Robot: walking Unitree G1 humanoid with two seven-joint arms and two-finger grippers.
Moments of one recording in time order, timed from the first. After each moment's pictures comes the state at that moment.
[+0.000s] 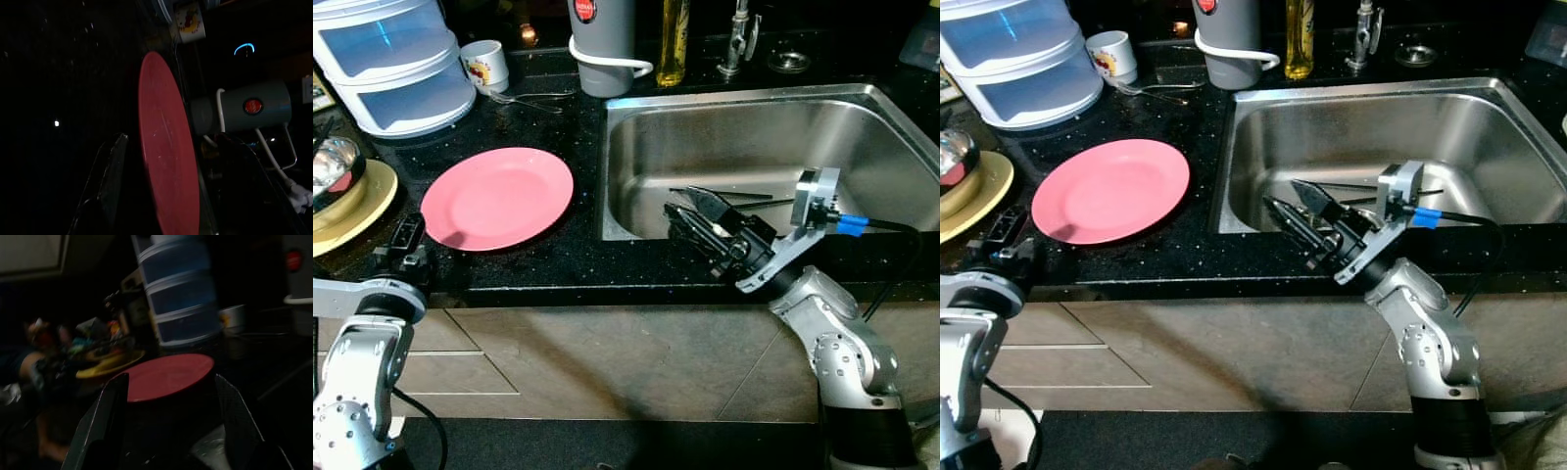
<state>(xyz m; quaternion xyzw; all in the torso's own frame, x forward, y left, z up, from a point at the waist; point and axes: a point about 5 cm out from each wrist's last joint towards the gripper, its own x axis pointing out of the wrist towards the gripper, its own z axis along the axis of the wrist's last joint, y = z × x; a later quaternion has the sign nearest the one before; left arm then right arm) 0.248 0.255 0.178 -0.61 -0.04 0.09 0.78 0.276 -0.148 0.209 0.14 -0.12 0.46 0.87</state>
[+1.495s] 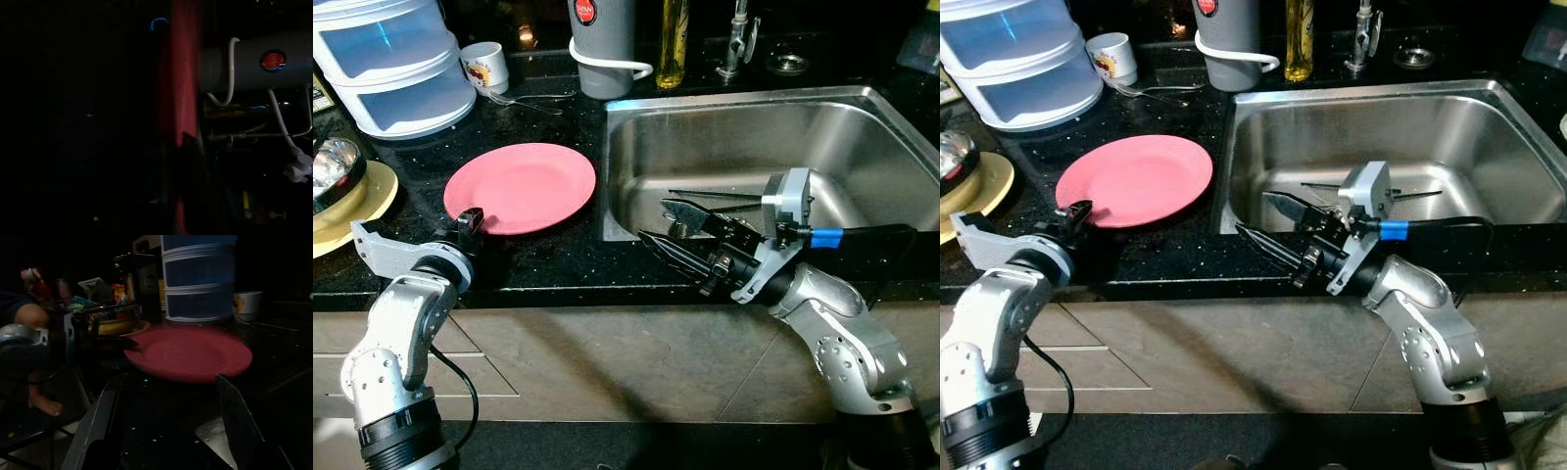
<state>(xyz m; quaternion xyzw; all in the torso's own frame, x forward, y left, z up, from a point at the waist) 0.284 0.214 0.190 -0.64 0.07 0.05 0.77 0.270 -0.136 0.214 0.04 -0.10 0.48 0.87</state>
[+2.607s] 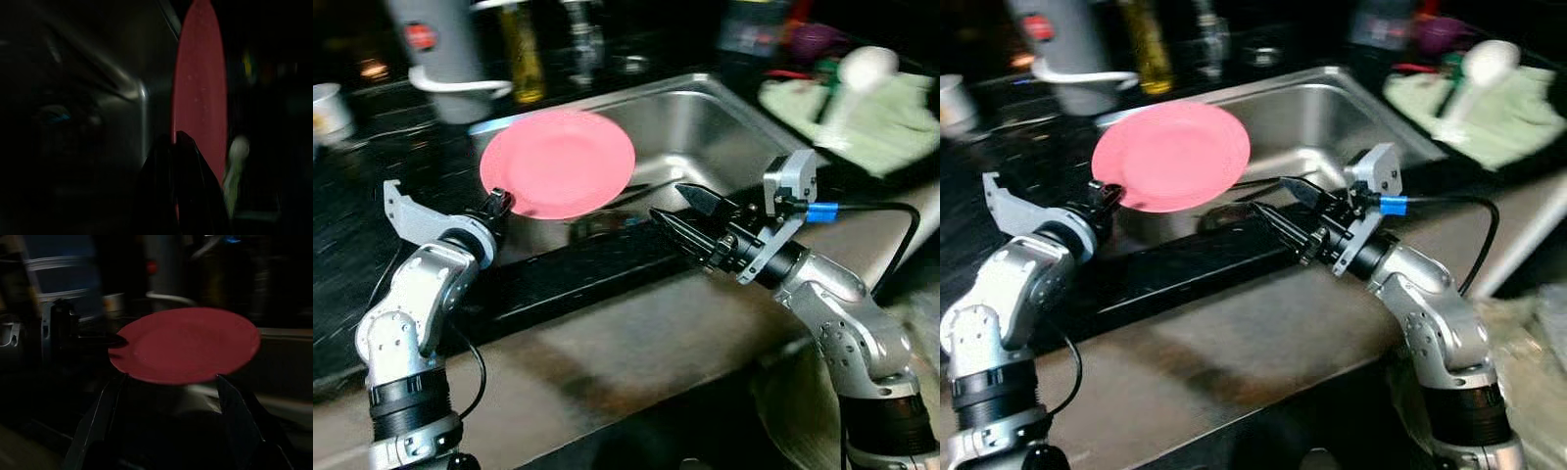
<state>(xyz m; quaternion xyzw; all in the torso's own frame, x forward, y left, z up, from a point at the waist) 0.314 0.190 0.211 -0.55 0.10 -0.01 0.83 0.284 -0.144 0.220 0.04 -0.09 0.43 0.90</state>
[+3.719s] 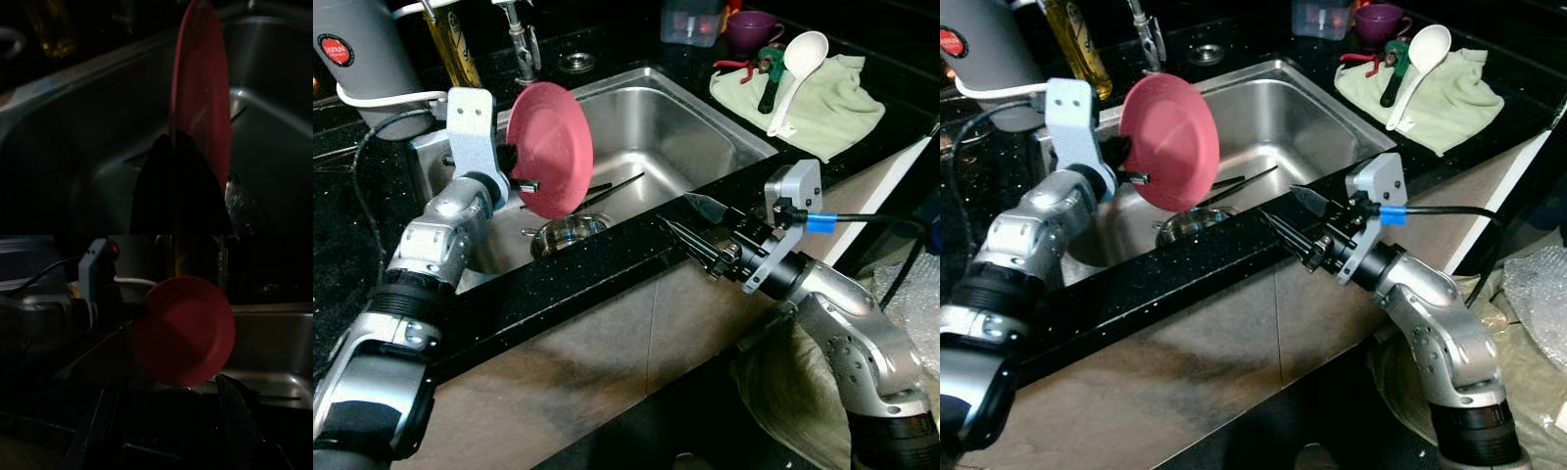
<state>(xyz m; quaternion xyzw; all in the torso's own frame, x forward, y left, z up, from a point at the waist) 0.393 0.182 0.212 0.02 0.02 -0.06 1.00 0.270 -0.150 0.213 0.03 -0.06 0.40 0.92</state>
